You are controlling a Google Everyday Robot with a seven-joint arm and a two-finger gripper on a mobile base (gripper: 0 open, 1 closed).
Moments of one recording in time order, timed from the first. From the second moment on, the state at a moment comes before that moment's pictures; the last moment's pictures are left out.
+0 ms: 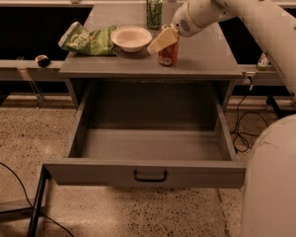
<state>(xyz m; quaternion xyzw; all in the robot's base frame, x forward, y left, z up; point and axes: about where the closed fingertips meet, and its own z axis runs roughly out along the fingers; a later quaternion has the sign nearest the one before) 0.775 -0.065 0.912 -0.45 0.79 0.11 0.40</state>
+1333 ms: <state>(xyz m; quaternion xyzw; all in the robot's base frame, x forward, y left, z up) 0.632 -0.024 1.033 -0.63 0.56 0.20 0.50</state>
